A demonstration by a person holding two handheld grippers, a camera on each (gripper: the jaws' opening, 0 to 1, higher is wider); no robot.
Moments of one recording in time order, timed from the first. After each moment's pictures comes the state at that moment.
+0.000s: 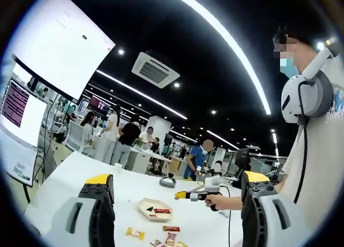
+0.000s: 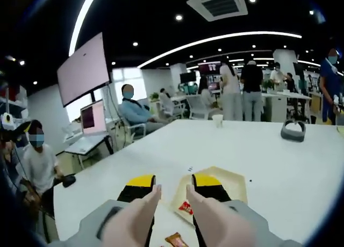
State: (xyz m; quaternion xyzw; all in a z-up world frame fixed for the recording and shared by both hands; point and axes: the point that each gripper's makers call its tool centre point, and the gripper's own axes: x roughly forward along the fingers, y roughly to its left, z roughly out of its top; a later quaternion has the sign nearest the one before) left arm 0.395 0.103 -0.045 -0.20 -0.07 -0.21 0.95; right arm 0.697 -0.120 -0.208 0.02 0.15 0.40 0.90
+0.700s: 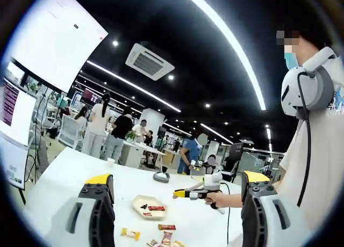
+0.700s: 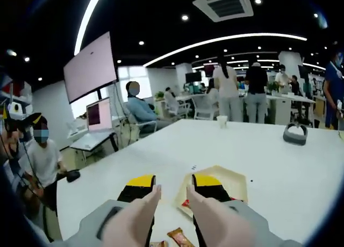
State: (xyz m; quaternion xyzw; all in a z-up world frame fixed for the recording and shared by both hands) left arm 0.417 0.090 -0.037 -0.19 -0.05 -0.24 0.95; right arm 0.677 -0.123 -0.206 0.00 0.15 0.42 0.89
